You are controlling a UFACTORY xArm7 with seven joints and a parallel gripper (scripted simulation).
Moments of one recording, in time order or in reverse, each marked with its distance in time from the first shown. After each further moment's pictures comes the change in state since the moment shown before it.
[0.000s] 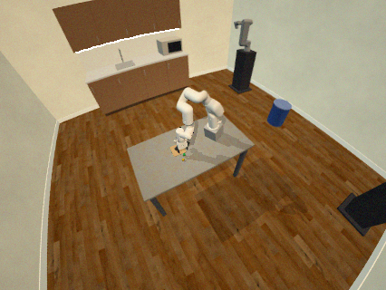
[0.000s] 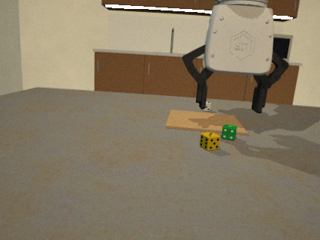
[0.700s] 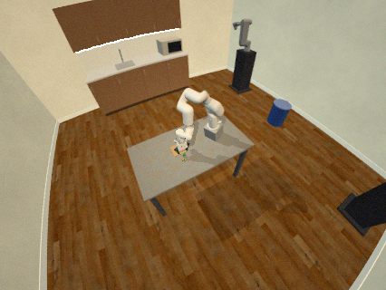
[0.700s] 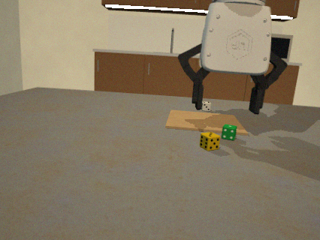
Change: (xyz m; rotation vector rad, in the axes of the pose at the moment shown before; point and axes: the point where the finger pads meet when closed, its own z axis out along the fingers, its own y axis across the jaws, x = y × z) arm -0.011 -0.008 0.000 0.005 -0.003 -0.001
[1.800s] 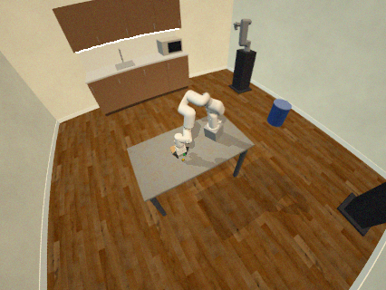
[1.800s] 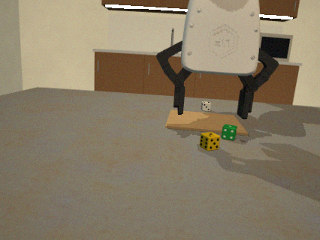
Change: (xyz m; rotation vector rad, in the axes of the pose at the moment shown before) arm -0.041 -0.031 0.001 -0.005 0.004 0.001
